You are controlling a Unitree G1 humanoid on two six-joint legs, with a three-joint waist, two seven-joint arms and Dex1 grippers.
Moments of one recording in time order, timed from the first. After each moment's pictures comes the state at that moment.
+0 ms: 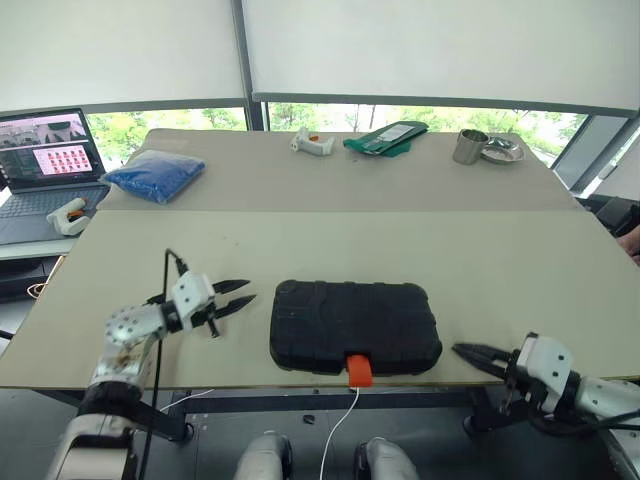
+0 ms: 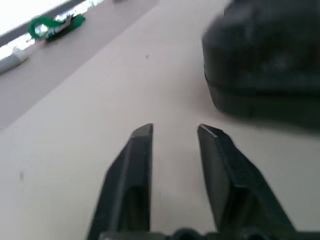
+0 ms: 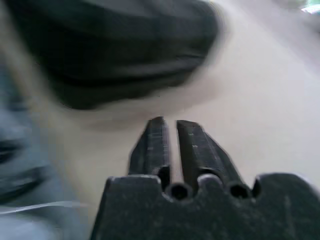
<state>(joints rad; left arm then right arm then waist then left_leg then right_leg) -0.45 0.55 0.01 0.56 -0.22 -0.43 -1.09 0.30 -0.93 -0.07 -0.13 0.44 -0.28 0.90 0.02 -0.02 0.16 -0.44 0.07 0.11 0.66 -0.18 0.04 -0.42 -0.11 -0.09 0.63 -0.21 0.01</state>
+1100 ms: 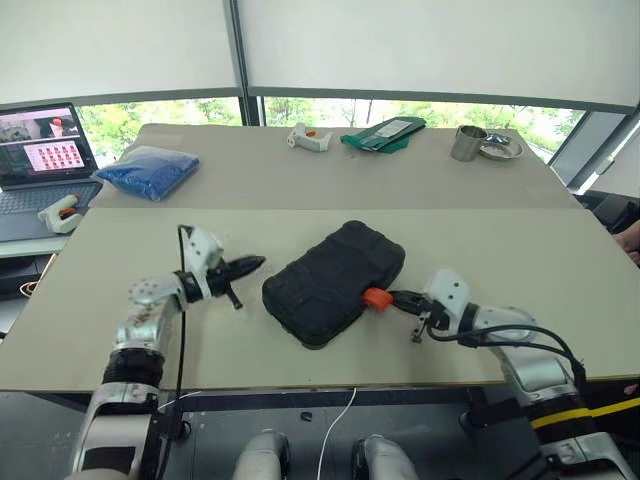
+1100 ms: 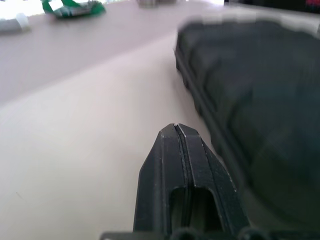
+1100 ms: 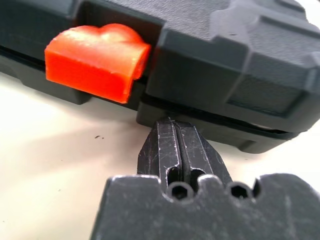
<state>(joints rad) -0.58 0.54 0.08 0.41 -0.34 0.11 -1.10 -0.29 -0.60 0.09 0.11 0.21 -0.01 0.87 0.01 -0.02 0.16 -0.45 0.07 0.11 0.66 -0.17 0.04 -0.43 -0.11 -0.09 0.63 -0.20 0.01</state>
